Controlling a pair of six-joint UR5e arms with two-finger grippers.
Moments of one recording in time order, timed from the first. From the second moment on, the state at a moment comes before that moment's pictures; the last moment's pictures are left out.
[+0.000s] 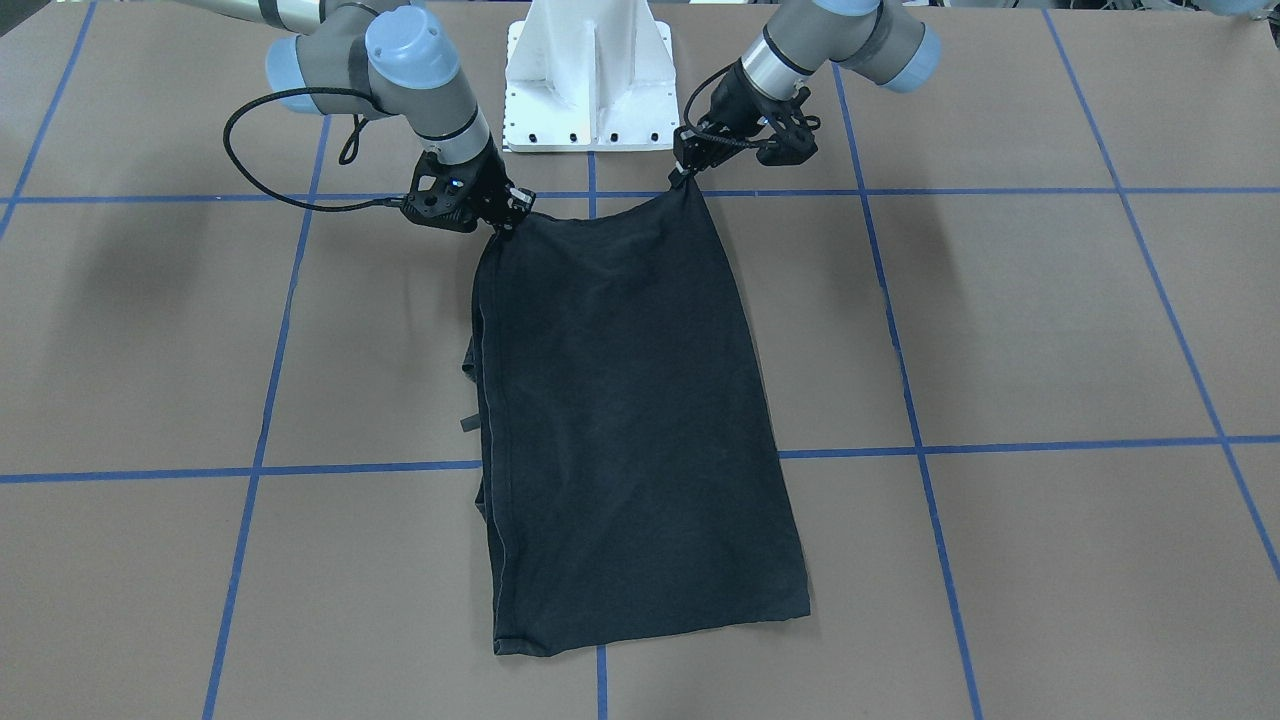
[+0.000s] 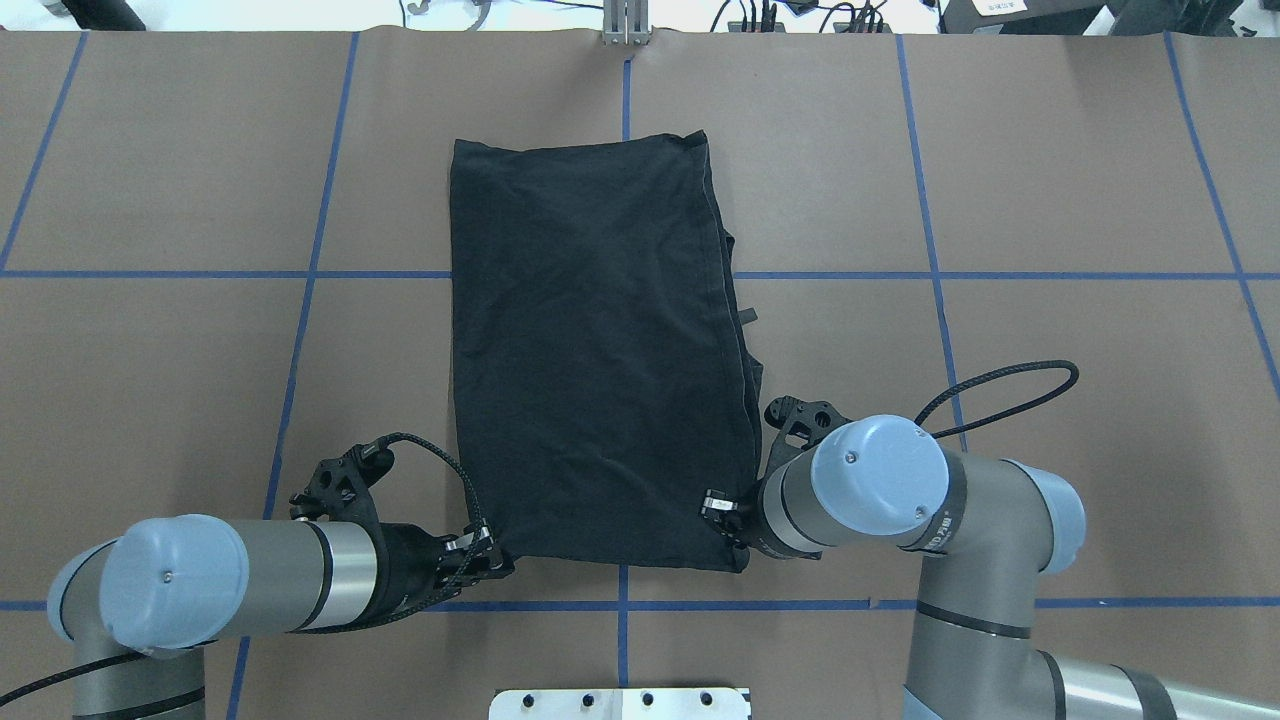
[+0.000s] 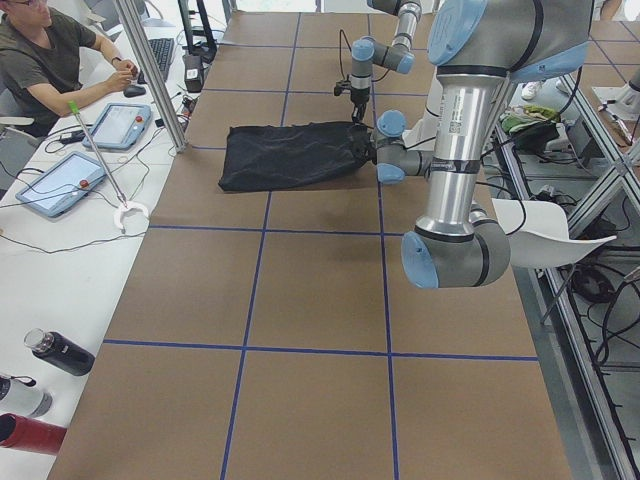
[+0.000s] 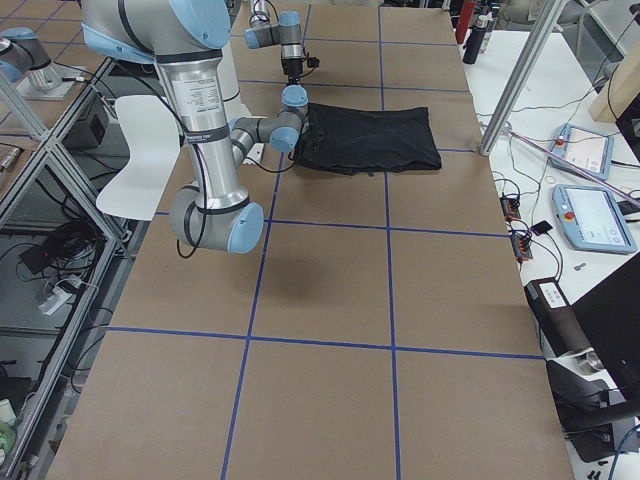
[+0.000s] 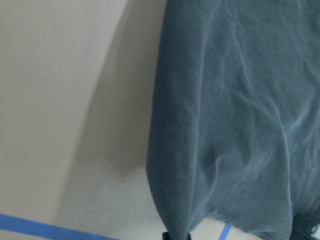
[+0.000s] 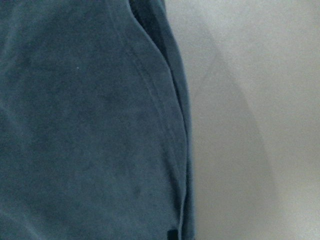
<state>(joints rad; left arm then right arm) -0.22 -1.75 -1.98 -2.32 -1.68 -1.97 0.31 -1.24 1.91 -1.30 1.85 1.73</state>
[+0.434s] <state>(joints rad) -0.21 -1.72 -2.02 -2.32 -1.72 -1.97 0.30 -1.31 2.01 -1.30 2.06 1.73</state>
